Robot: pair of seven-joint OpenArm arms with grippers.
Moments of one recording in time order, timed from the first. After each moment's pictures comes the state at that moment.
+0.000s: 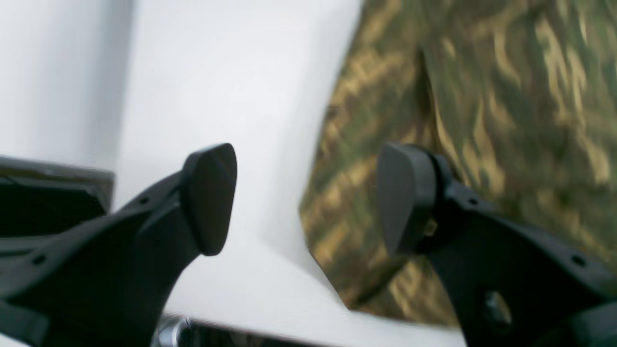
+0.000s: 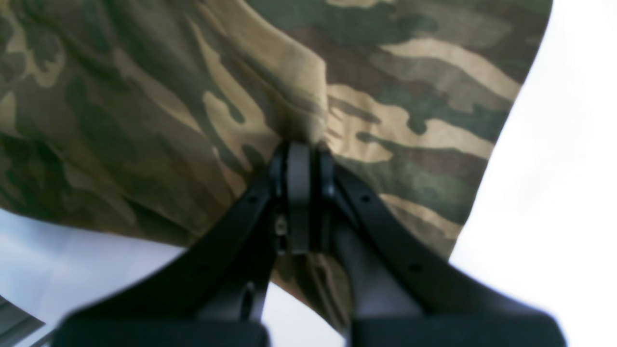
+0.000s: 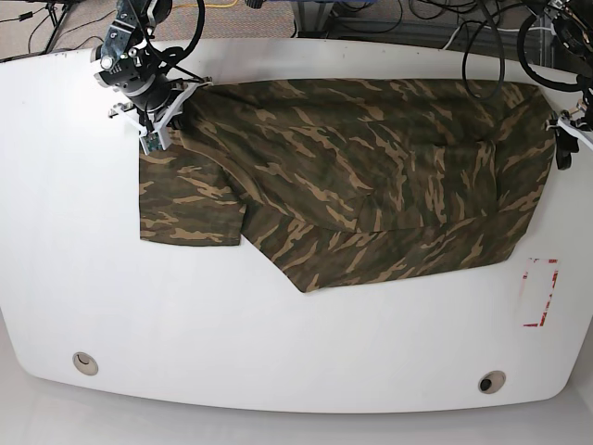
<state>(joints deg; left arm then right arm) 10.5 -16.7 -53.8 109.8 -28.2 -42.0 64.3 -21.1 -2.3 27.2 107.0 8.3 40.1 -52.4</state>
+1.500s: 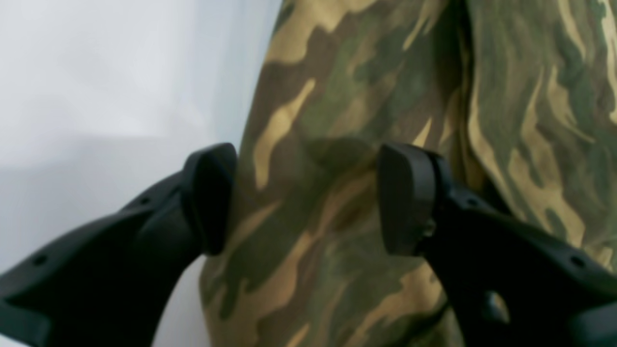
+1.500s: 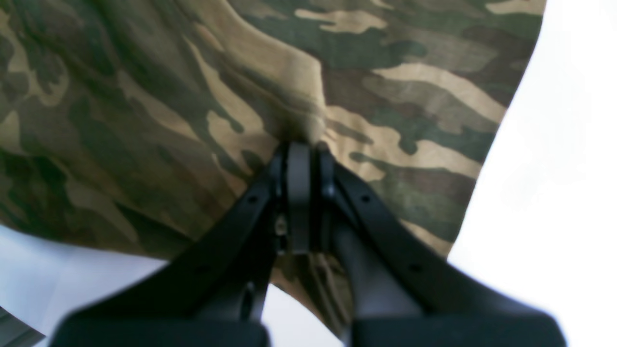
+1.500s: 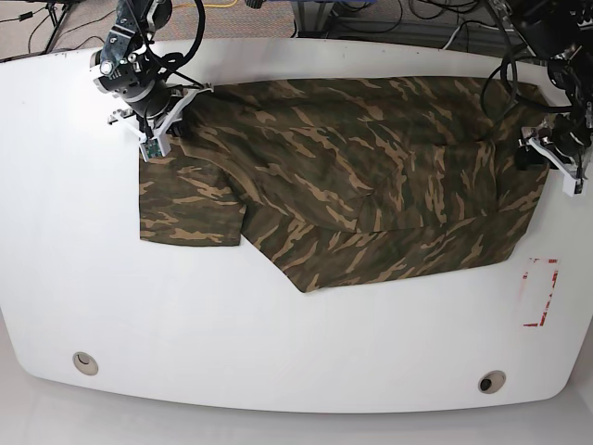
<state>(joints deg) 1.2 -21.3 -40.8 72.1 -21.3 -41.9 54.2 -19.5 -2.3 27.2 106.8 8.3 40.1 -52.4</state>
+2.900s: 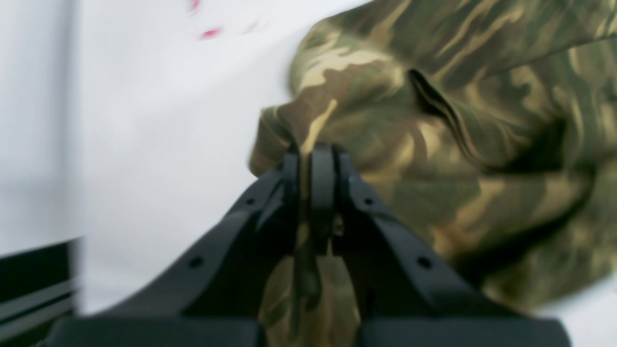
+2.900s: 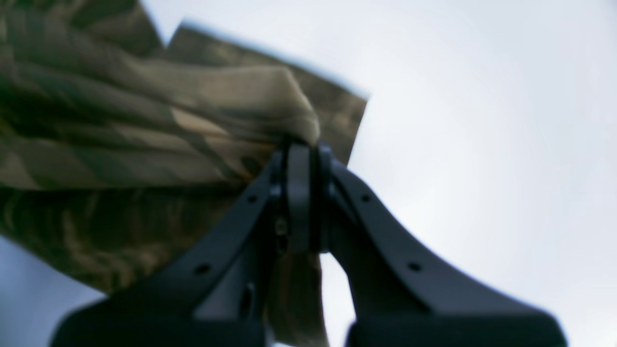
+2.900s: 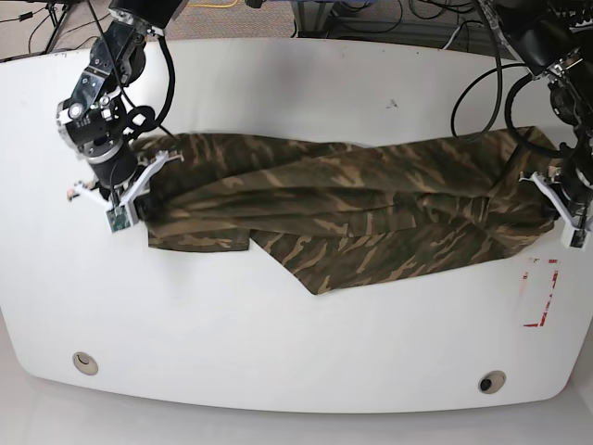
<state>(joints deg) -5.0 -17.6 -35.7 99.8 -20.5 -41.9 72.4 -3.4 4.1 27.7 113.0 8.1 40.4 -53.0</state>
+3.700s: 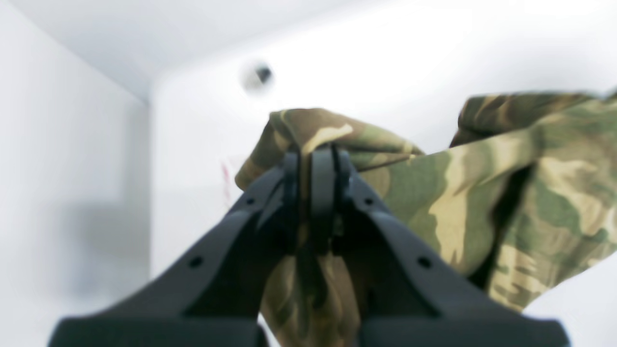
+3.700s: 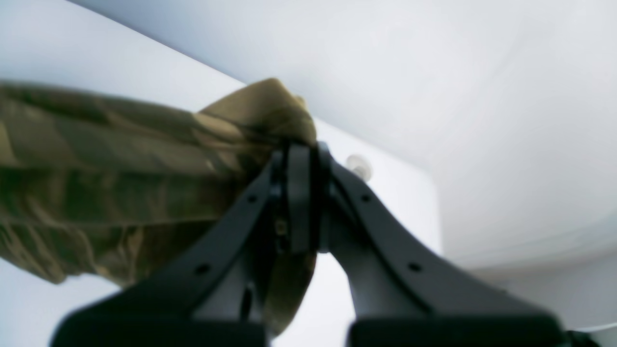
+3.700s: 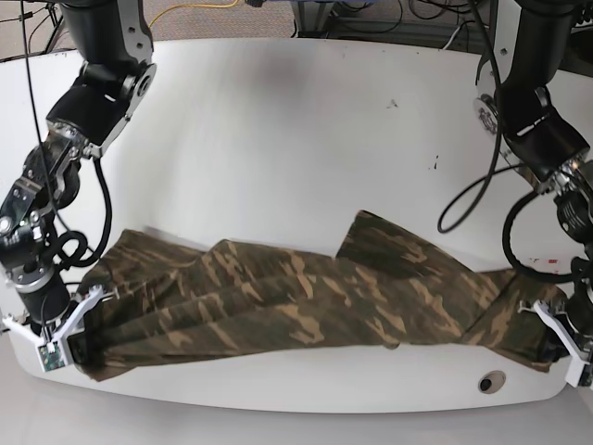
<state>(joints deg) -38.6 -16.0 -27.6 96.0 -20.8 -41.9 77.9 28.6 17.8 23.8 101.8 8.7 40.7 -56.0</state>
